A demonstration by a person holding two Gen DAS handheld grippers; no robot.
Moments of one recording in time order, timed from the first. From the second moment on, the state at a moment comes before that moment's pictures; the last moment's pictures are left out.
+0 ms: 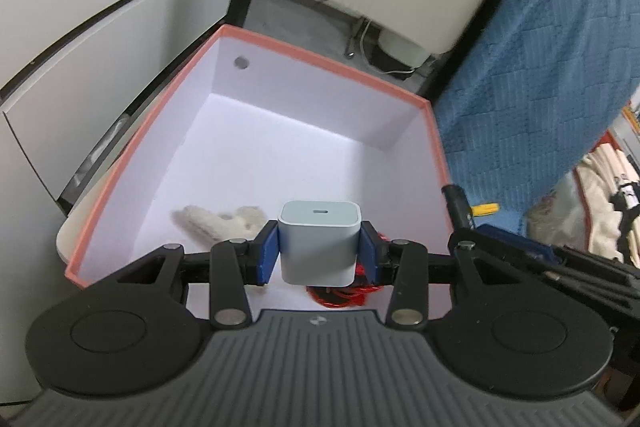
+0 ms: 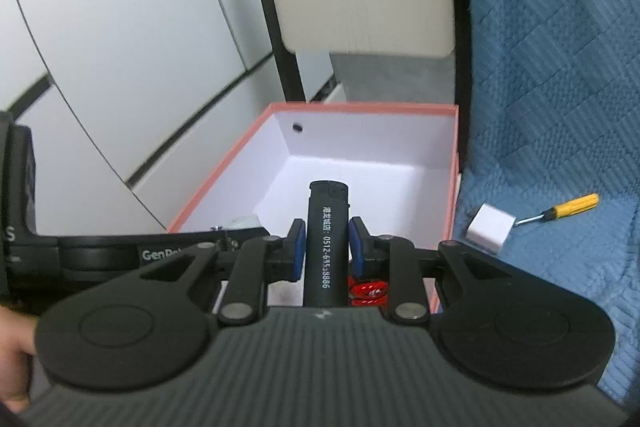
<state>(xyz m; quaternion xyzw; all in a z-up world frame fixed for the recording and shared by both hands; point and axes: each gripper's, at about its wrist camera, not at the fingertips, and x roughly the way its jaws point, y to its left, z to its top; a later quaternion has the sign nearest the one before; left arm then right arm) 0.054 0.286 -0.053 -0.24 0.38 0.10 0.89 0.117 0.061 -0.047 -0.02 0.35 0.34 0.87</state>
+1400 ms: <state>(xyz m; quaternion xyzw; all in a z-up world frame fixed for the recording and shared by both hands) 0.040 0.283 -0.033 -0.22 0.35 0.13 0.90 0.132 0.071 -0.069 -0.03 0.36 0.35 0.86</state>
